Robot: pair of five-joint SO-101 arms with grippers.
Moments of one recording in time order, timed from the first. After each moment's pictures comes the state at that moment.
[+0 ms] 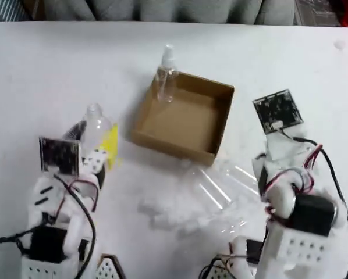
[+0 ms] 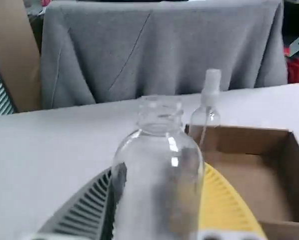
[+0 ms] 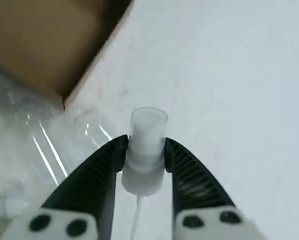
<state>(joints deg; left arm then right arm) 2.4 -93.9 72.4 46.4 -0.5 7.4 -61.6 29.1 84.5 28.2</state>
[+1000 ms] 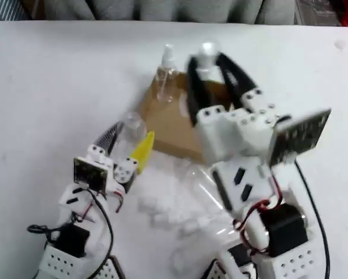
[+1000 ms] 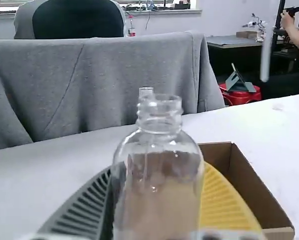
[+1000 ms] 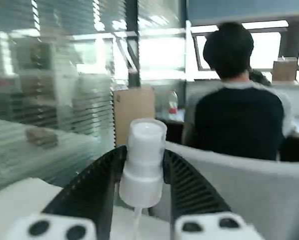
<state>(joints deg) 15.4 -103.3 95.4 21.9 -0.2 -29.8 -63.2 29.2 25.3 -0.8</state>
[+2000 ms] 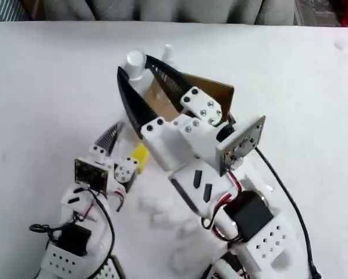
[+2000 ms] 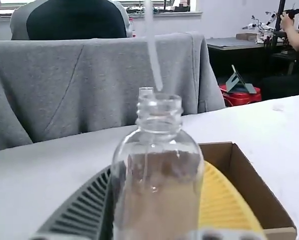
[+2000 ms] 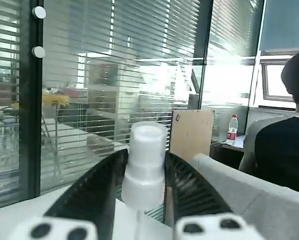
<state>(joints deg) 15.4 -103.3 97.1 19.6 -0.2 -42.9 -56.0 33.1 12.9 4.2</state>
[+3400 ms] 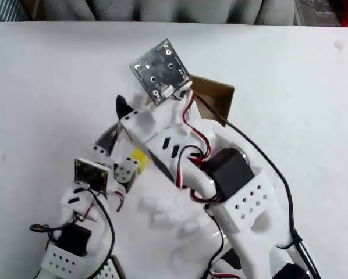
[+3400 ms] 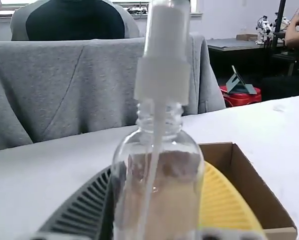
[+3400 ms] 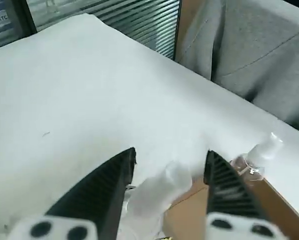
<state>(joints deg) 15.4 -103.3 97.1 19.6 -0.2 -42.8 -32.8 5.5 59.4 4.2</state>
